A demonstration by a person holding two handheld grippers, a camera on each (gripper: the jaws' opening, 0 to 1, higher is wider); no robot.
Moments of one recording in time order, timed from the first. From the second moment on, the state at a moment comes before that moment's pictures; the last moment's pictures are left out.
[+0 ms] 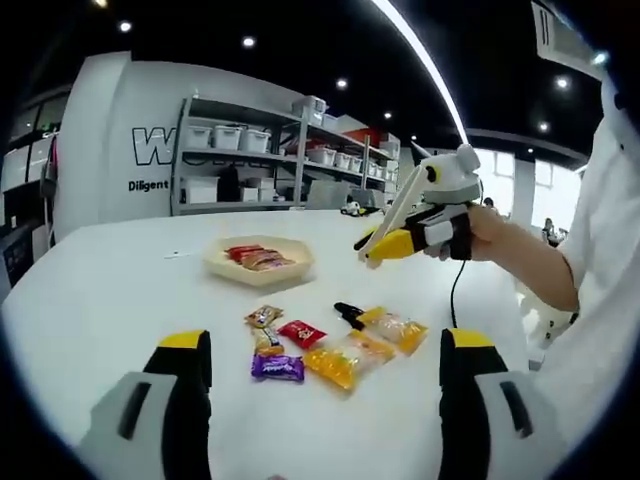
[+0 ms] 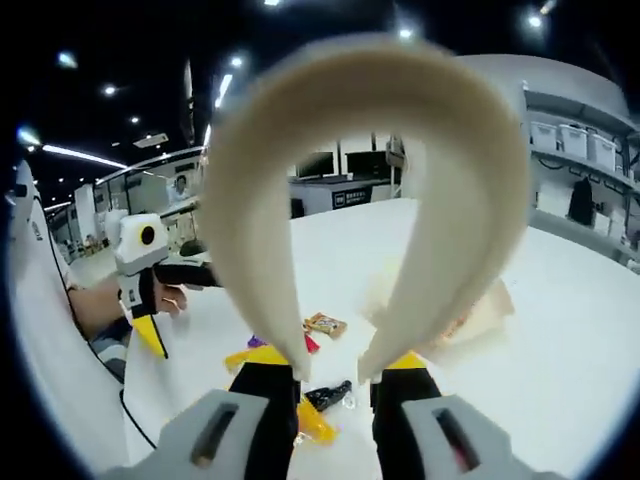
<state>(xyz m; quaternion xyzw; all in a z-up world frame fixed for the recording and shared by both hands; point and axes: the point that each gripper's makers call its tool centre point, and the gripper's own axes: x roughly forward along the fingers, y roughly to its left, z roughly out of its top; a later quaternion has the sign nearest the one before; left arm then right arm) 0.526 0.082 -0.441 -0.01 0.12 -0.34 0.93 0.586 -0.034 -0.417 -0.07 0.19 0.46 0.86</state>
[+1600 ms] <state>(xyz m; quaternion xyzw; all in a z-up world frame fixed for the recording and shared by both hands) 0.525 0.079 -0.441 0.01 0.11 -0.34 0.94 0.576 -0.007 -0.417 -0.10 0.24 0.46 0.85</state>
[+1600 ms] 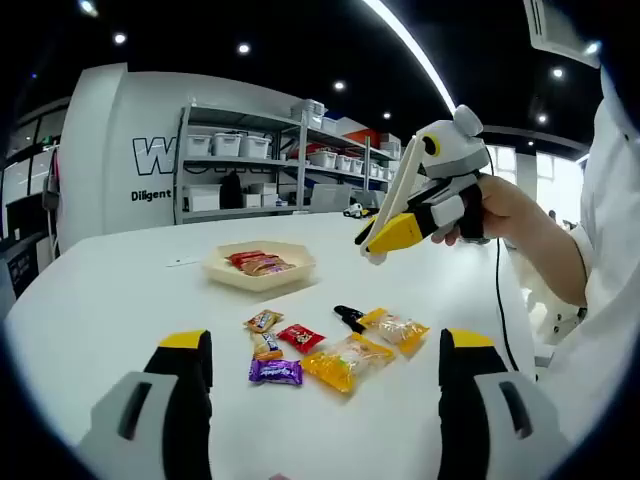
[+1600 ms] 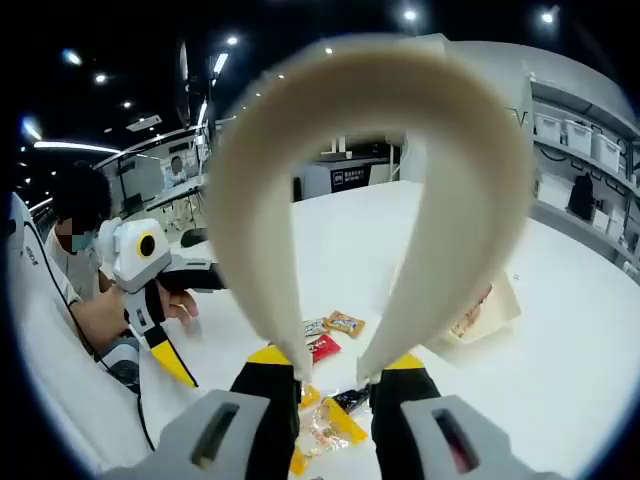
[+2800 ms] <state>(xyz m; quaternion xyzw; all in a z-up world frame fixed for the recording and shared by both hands) 0.524 0.086 -0.441 0.00 0.10 -0.33 0.94 0.609 0.054 -0.435 -0.18 0.15 0.61 0.76</state>
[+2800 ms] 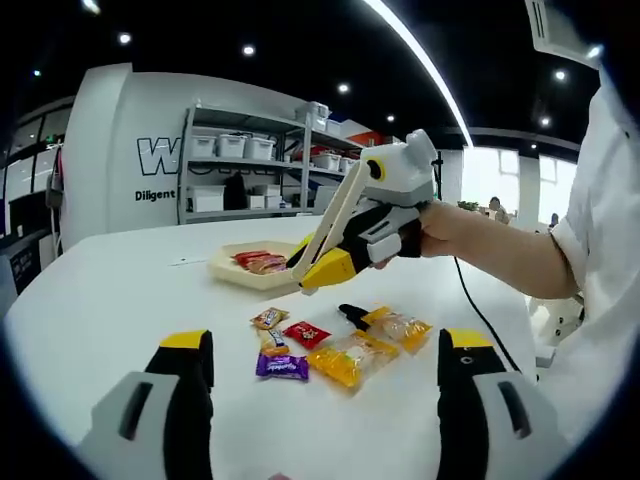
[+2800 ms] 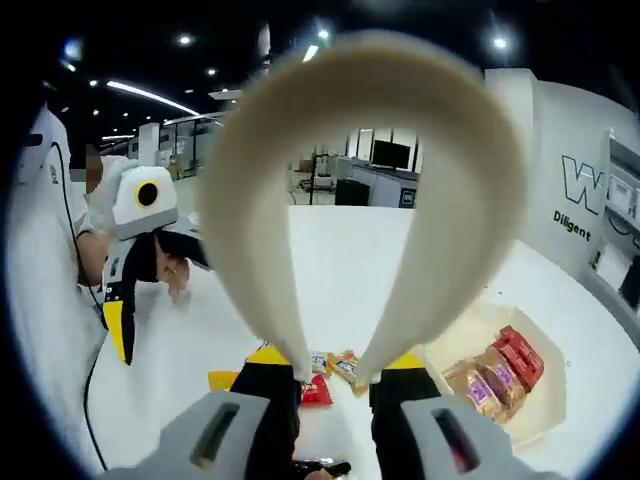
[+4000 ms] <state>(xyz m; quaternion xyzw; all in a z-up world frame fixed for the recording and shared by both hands) 0.525 0.091 -0.445 0.00 0.11 -0.32 0.94 0.620 0.083 -0.469 -0.23 0.14 0.75 0.60</state>
